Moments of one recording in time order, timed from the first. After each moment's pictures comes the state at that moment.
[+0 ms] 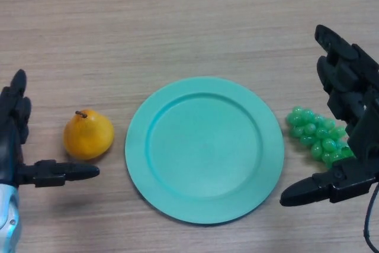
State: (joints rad) left arm -0.15 0.31 0.17 0.30 -0.06 -0.17 -0.01; right arm 0.03 -0.24 -0.08 -0.76 0.22 0.57 0.21
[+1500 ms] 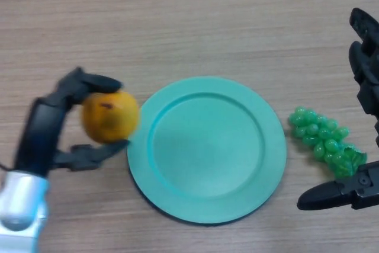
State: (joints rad) left arm -0.09 0.24 0.01 -0.03 0.18 -0.16 -0.12; right arm 0.07 -0.23 -0.14 -0.93 0.21 0.61 0.19
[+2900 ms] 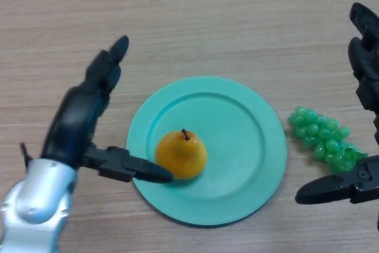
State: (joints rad) left arm -0.04 0.22 0.03 -0.57 0.02 0.42 -0.21; right arm 0.03 -0.23 -0.14 -0.92 0.22 0.65 0.18
